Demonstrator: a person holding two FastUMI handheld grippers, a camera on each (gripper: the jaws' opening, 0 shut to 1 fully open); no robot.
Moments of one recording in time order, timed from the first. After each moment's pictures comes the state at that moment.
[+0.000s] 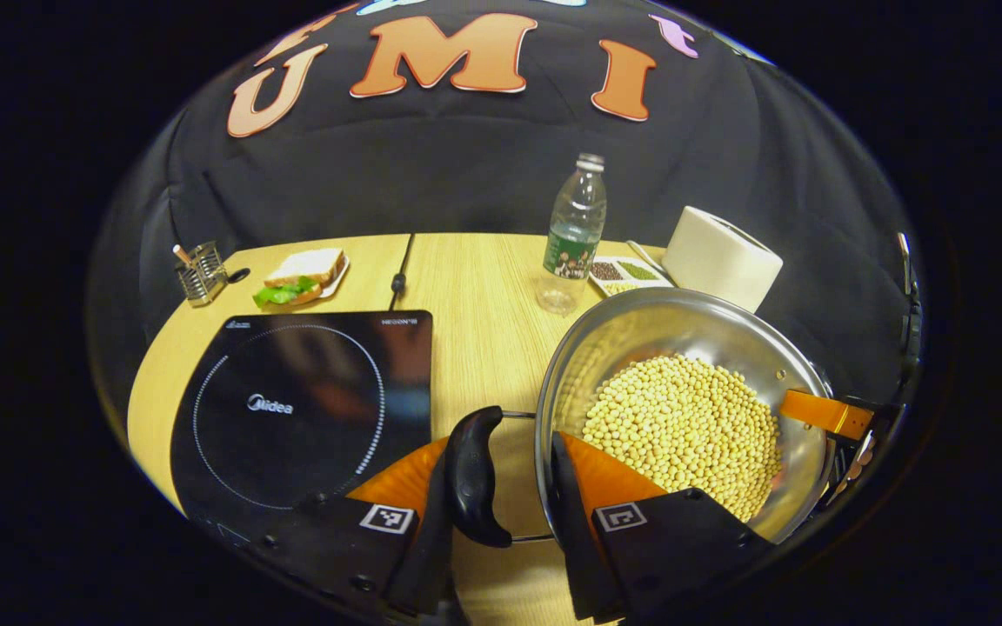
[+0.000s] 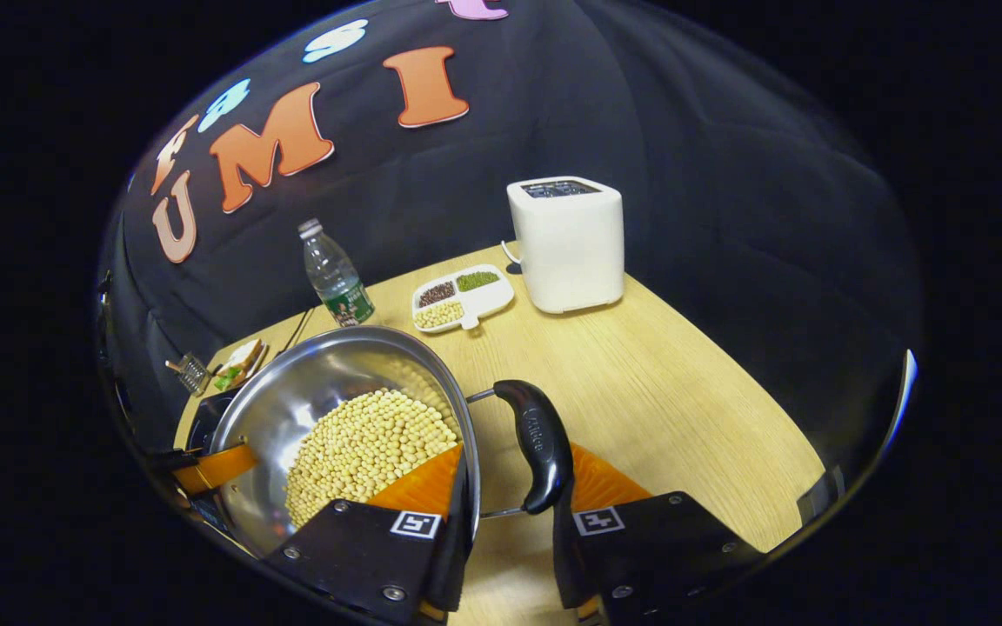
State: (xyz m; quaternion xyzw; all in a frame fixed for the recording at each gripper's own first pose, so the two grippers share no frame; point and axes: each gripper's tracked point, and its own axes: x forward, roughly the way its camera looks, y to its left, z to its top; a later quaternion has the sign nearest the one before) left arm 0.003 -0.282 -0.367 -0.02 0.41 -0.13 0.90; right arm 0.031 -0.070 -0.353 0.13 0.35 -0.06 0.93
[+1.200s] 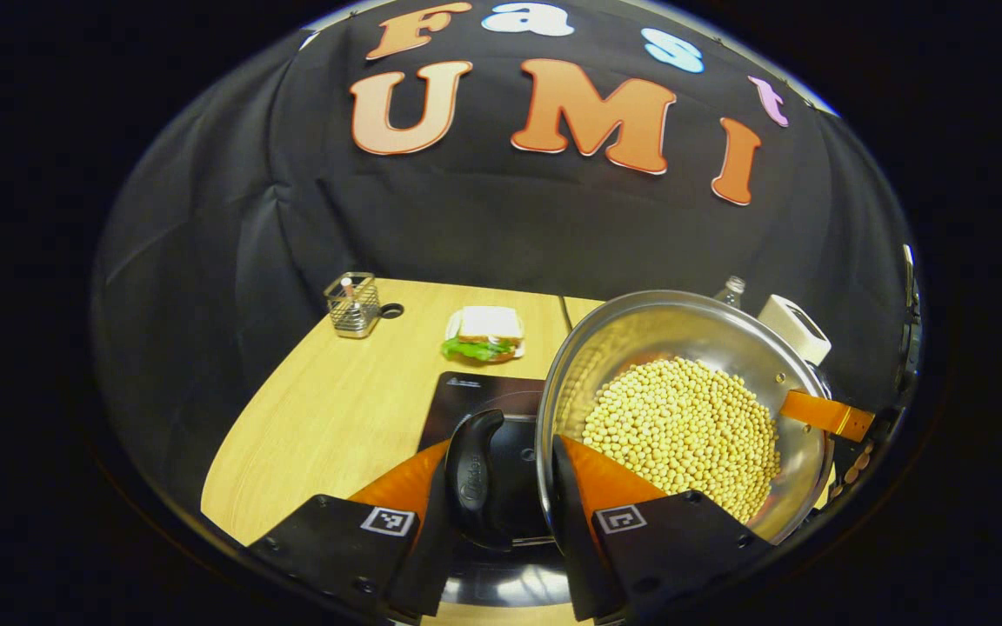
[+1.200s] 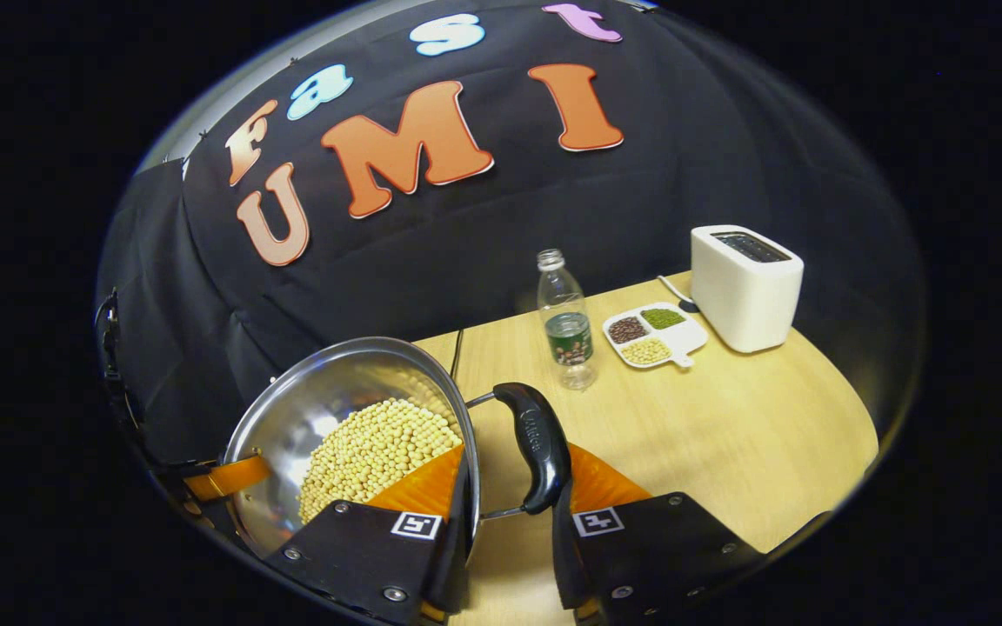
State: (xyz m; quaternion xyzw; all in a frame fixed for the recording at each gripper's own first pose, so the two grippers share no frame) left arm 0.021 -0.030 -0.274 -0.05 0.39 -0.01 0.92; right arm 0.065 0.170 -0.260 0.15 0.32 0.06 0.93
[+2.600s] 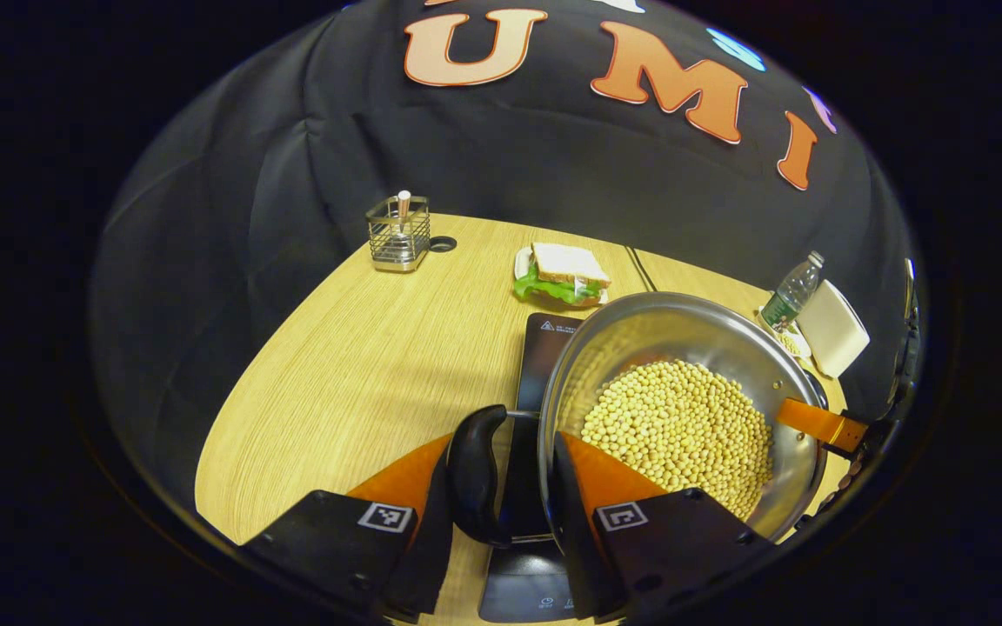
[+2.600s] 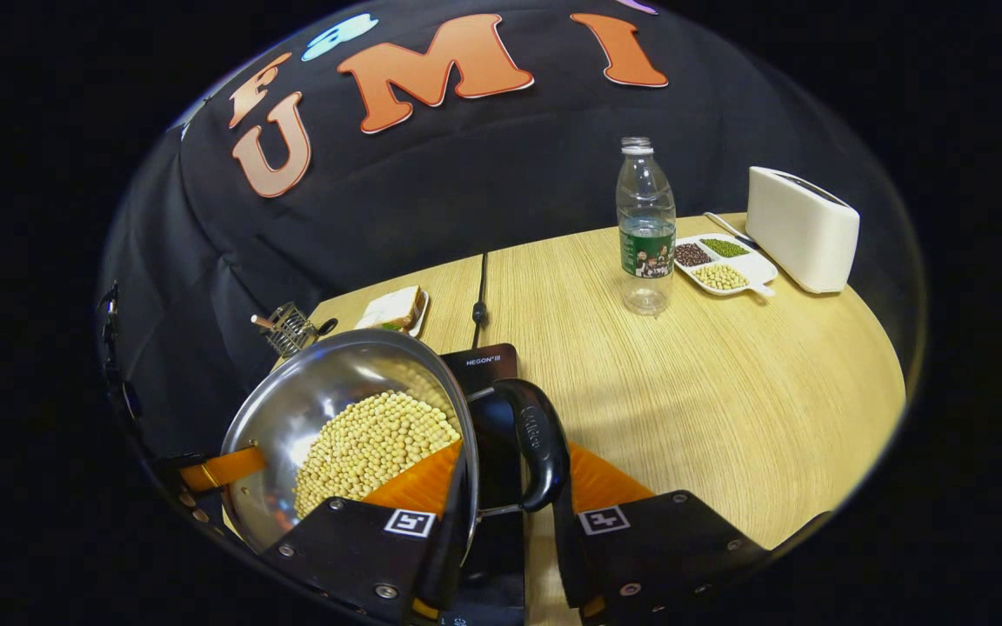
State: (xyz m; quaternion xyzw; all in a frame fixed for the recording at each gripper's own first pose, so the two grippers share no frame) left arm 0.025 0.044 -0.367 -0.06 0.46 0.01 0.89; right arm 0.076 0.248 -0.349 0.12 0.40 0.08 0.90
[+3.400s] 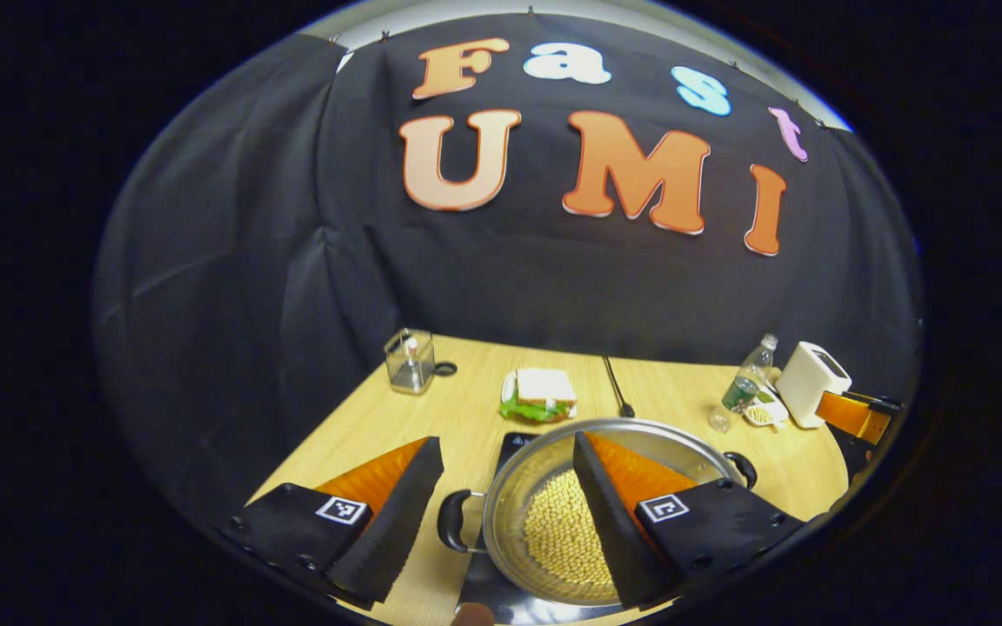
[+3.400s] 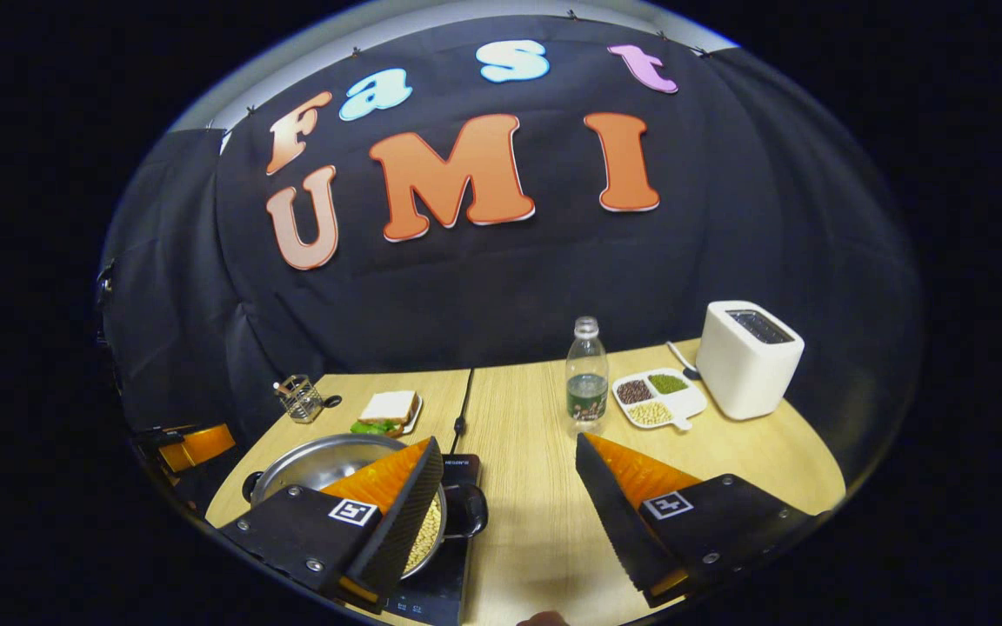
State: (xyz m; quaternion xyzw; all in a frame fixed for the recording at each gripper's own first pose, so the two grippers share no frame) left arm 0.057 0.024 -0.194 -0.02 0.26 0.03 0.96; right arm 0.082 0.162 -0.183 0.07 0.22 0.07 0.97
